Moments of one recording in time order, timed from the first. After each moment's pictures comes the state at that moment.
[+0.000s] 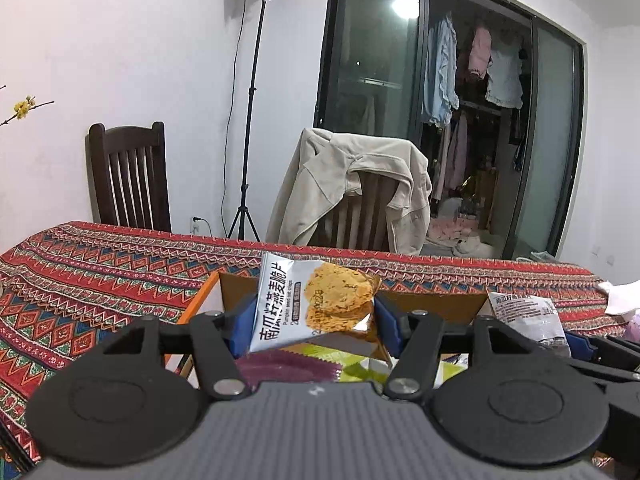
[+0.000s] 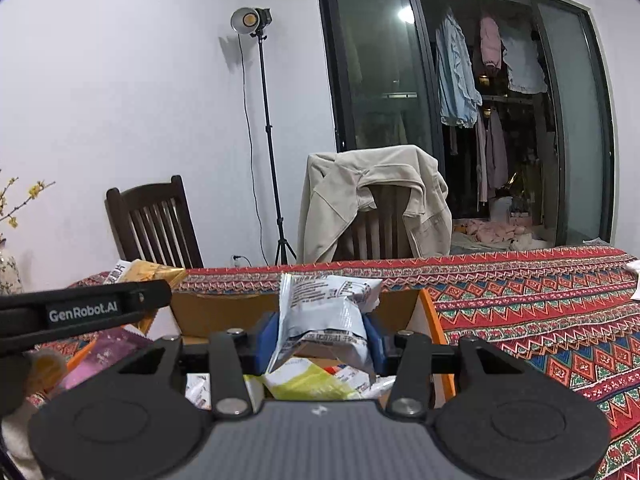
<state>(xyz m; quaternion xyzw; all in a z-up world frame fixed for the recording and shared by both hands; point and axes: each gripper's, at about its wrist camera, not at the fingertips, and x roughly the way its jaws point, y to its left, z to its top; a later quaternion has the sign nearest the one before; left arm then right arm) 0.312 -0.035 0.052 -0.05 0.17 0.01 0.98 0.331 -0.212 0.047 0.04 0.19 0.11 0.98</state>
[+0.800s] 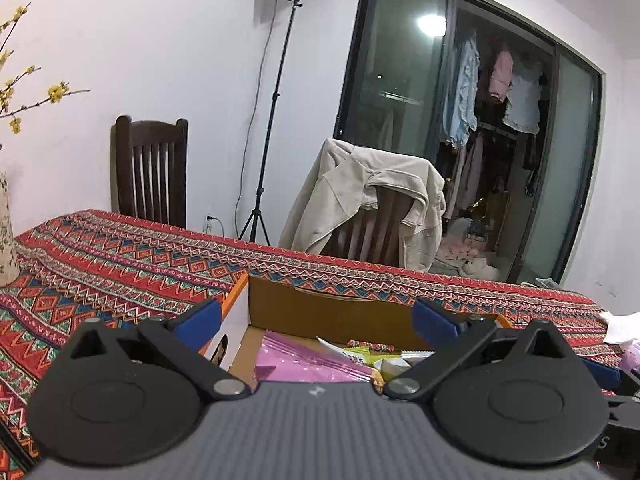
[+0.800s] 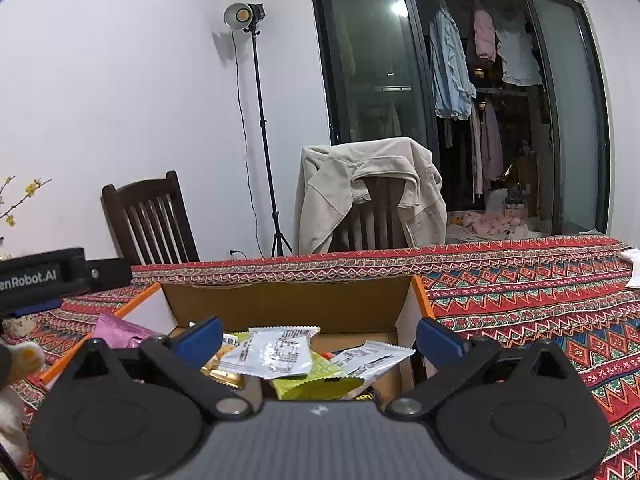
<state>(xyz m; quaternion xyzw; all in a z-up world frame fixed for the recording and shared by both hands) 0.293 -0.010 0.061 -0.08 0.16 0.03 0.98 0.319 -0.220 0.046 0.05 0.19 0.10 0.98</state>
